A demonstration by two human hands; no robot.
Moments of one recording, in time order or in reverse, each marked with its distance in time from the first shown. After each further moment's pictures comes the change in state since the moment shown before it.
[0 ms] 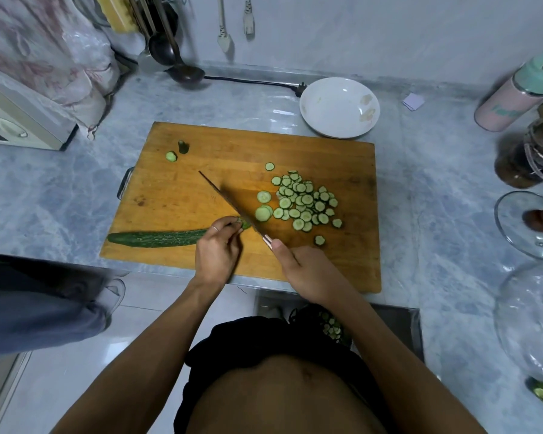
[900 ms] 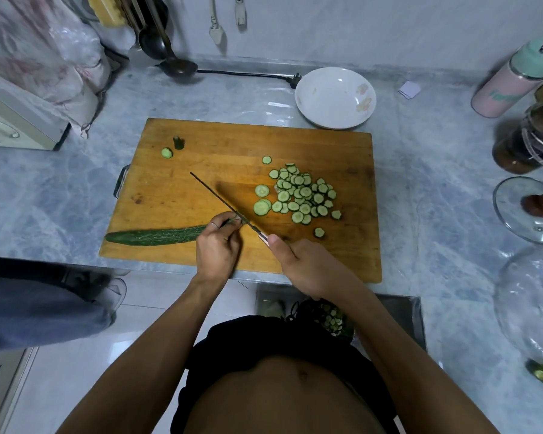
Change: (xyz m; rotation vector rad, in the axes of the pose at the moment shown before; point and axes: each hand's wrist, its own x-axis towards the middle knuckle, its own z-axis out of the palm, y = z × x) left_hand -0.003 0.000 0.000 -0.039 -0.030 -0.020; right_hand -0.009 -0.011 -0.007 0.002 -0.085 0.029
